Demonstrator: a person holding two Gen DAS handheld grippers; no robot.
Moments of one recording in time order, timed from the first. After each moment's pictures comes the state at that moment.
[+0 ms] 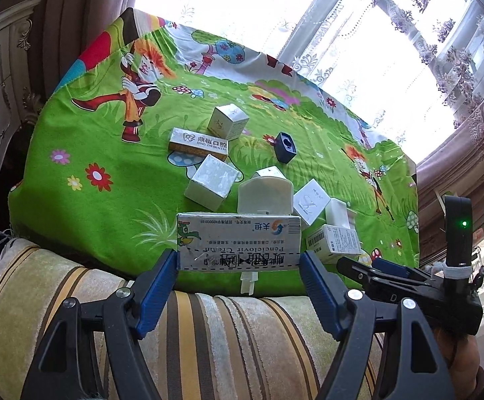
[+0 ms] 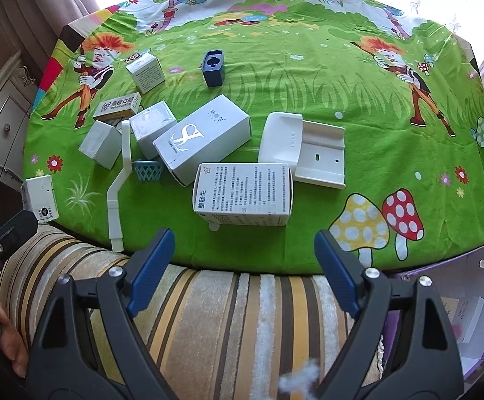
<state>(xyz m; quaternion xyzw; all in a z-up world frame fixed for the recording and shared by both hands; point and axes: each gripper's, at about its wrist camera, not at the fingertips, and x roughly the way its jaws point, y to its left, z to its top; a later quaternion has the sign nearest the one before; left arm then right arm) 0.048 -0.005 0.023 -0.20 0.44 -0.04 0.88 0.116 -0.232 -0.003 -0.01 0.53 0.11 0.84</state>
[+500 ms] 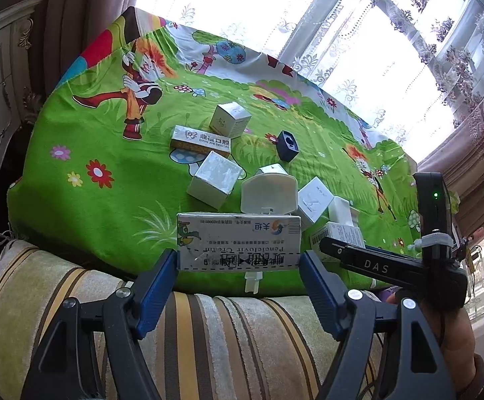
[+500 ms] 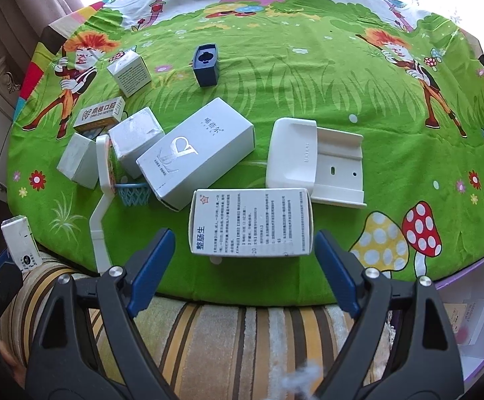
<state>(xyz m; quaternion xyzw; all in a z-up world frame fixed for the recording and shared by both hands) 0.046 -0.004 0.017 -0.20 0.43 -0.04 0.88 0.144 -0.219 -0.023 0.00 0.54 0.10 0.83</state>
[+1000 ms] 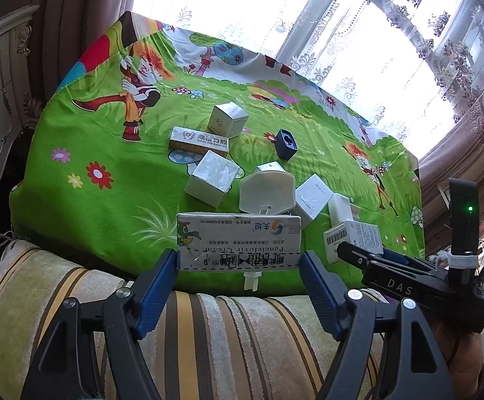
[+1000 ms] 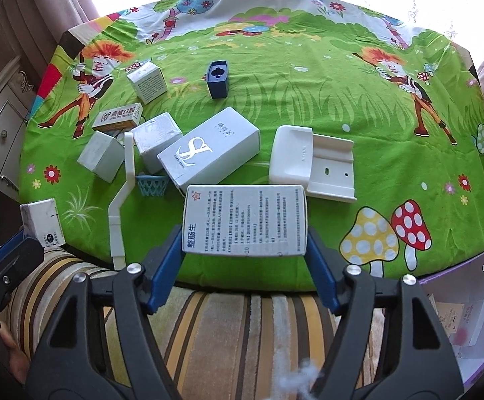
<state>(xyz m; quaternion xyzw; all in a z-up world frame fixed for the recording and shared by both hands) 0.044 -0.009 0.020 -0.19 0.43 -0.03 0.88 0.107 -0.223 0.002 -0.01 0.50 0.11 0.86</state>
